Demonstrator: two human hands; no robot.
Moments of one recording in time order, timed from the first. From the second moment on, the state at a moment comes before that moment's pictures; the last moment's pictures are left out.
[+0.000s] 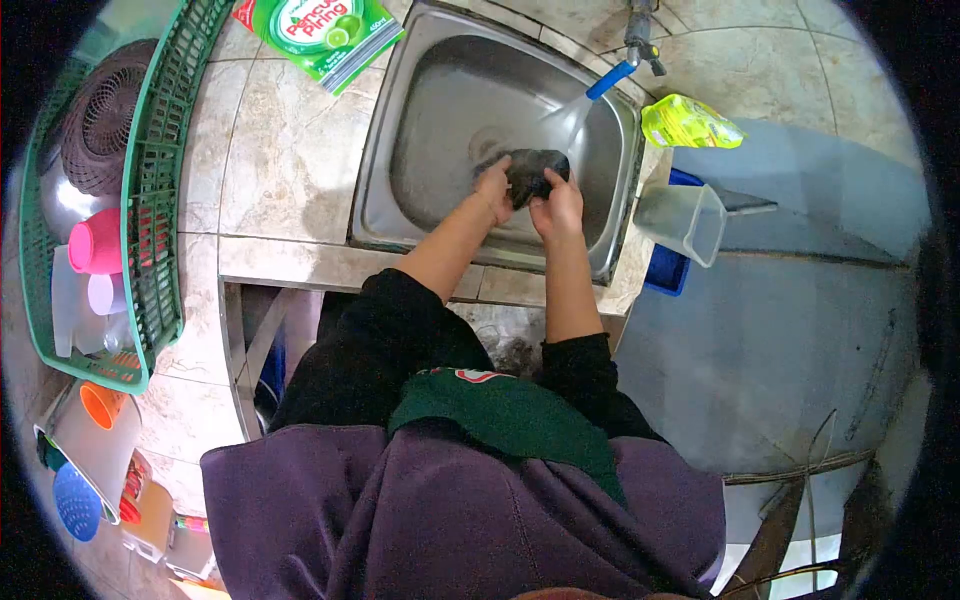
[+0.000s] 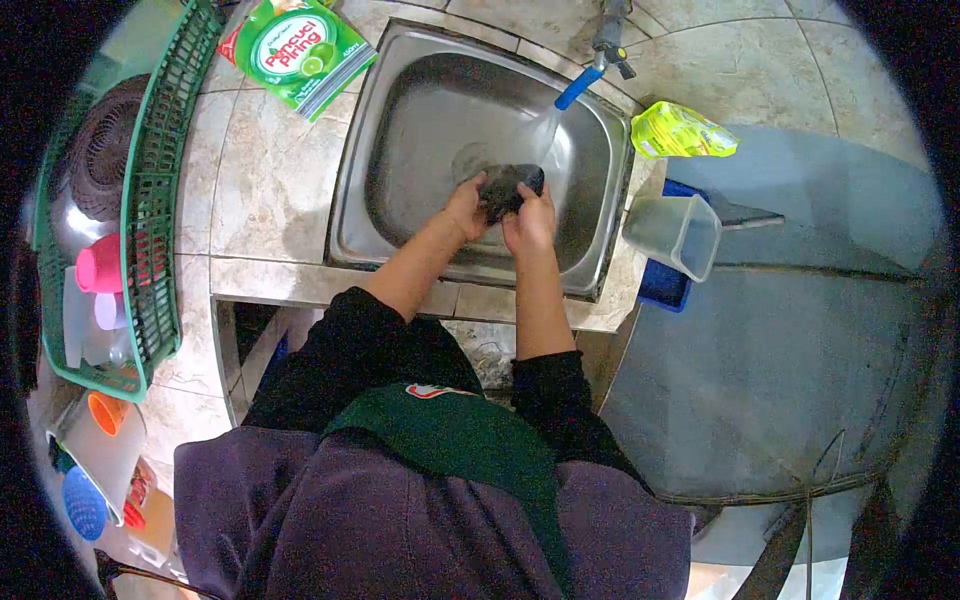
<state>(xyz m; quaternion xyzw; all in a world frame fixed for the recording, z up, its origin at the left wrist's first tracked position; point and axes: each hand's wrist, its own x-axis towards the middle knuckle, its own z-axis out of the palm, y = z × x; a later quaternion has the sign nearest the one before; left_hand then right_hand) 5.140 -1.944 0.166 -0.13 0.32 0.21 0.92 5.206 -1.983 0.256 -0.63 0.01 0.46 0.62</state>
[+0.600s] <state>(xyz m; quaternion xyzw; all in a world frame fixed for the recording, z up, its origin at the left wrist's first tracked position) 5.120 -1.925 0.191 0.08 0.40 0.36 0.84 5.218 -2.011 0.245 -0.66 0.03 0.41 0.63</state>
